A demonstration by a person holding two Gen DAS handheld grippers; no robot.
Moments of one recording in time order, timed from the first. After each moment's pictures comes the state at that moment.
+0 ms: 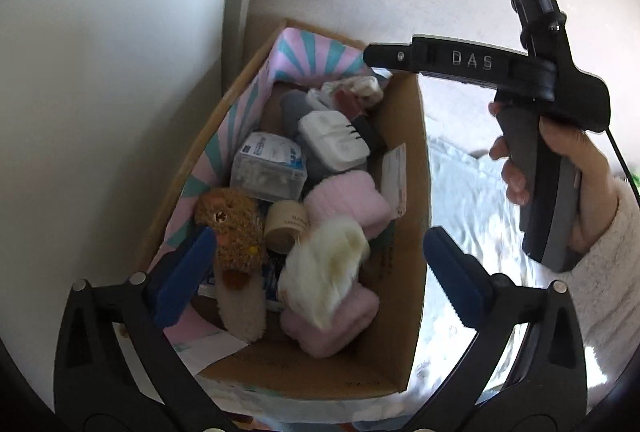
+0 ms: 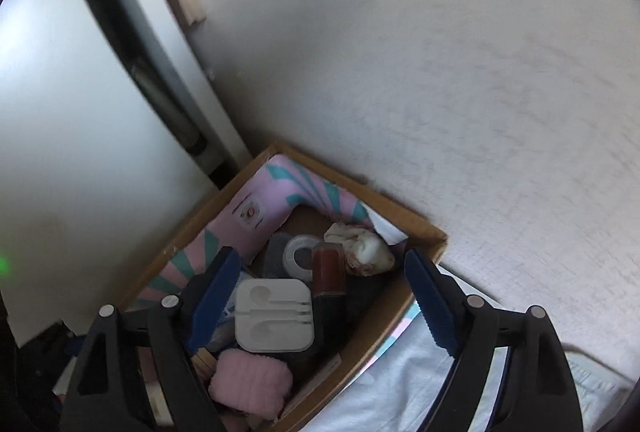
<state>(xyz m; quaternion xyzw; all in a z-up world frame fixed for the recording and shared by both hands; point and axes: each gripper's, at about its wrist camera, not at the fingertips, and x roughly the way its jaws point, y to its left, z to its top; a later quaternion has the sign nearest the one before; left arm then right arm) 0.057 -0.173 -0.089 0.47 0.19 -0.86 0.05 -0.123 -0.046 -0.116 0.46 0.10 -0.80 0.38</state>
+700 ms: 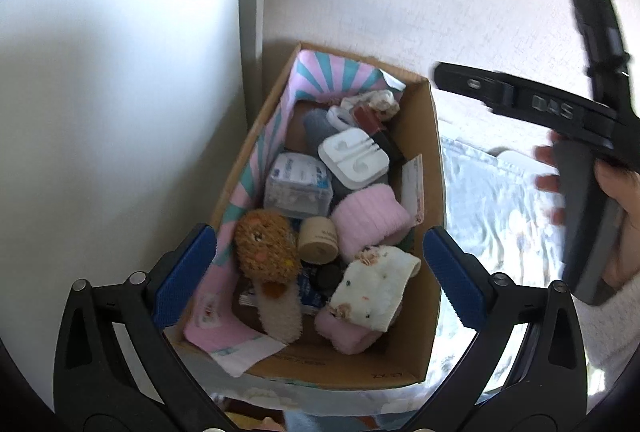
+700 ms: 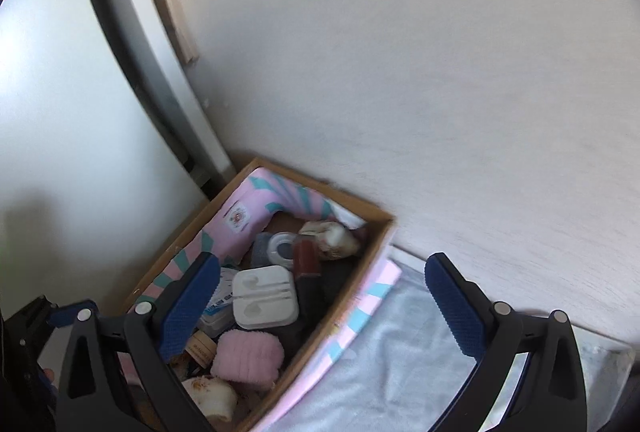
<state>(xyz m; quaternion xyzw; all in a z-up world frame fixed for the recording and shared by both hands) 0.047 -0.164 -0.066 0.48 0.13 -0.86 0.08 -0.088 0.002 -0.075 0.42 0.08 -0.84 0.33</state>
